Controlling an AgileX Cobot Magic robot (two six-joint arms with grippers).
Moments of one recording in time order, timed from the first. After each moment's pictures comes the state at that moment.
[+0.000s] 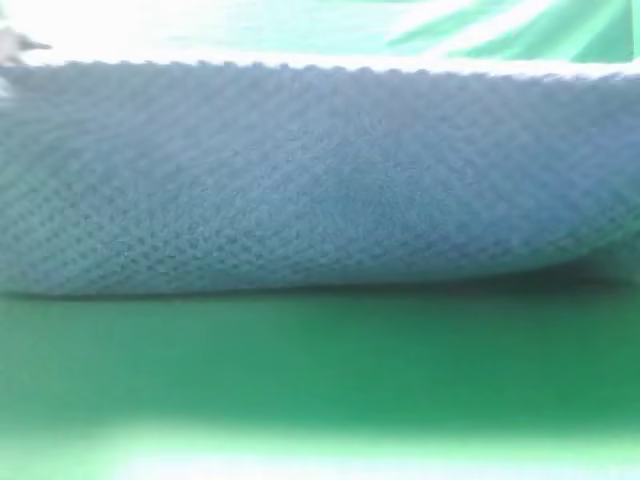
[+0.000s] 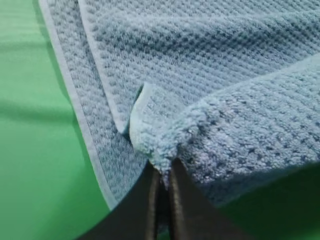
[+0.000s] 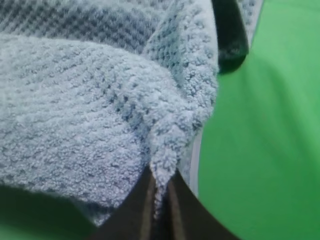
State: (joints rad) left arm -0.50 1.18 -0.73 -0.18 0.56 -0.16; right arm 0.34 1.22 -0.83 0.11 0.86 -0.03
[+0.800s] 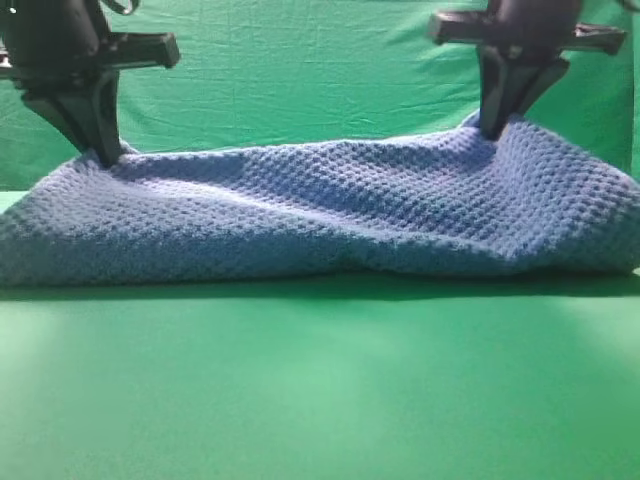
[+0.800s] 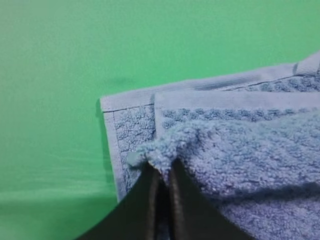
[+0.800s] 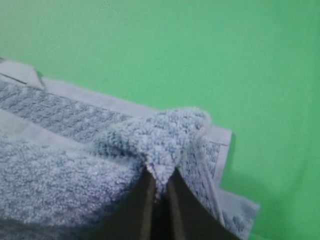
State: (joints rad) left arm -0.42 1.70 -1.11 0.14 0.42 -0.38; right arm 0.33 1.81 -1.35 0.01 0.71 -0.06
